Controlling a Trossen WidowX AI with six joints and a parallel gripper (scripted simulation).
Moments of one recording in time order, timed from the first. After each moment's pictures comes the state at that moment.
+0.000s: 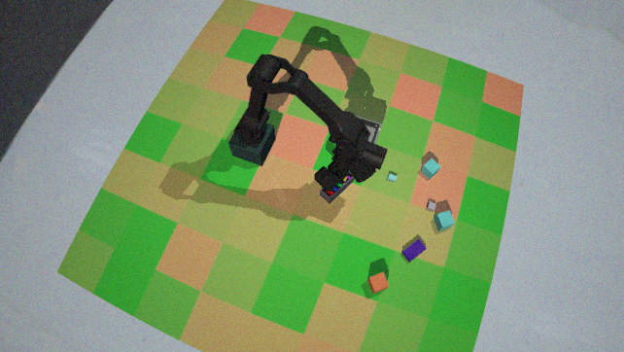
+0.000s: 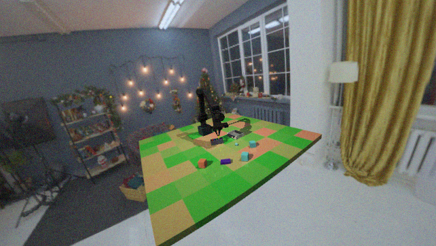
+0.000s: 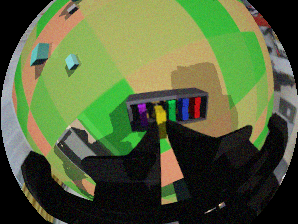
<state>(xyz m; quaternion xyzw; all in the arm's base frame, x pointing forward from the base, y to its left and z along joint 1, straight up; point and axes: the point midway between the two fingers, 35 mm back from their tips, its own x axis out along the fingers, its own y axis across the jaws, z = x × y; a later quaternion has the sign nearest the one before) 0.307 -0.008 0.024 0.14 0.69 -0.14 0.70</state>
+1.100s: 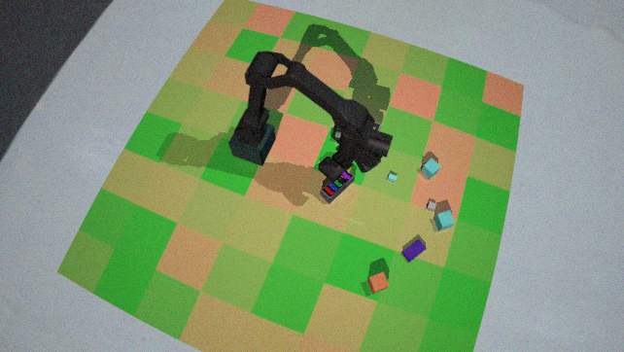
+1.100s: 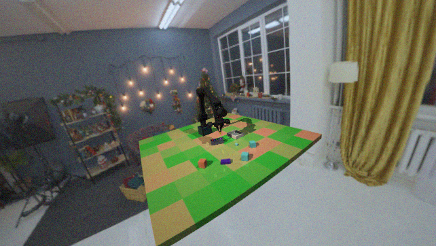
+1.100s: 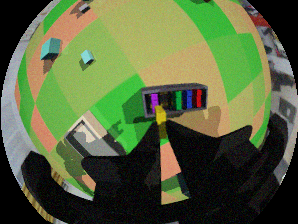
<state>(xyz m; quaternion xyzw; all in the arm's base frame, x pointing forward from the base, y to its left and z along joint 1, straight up) 0.310 0.011 0.052 0.14 0.69 -0.14 0.70</state>
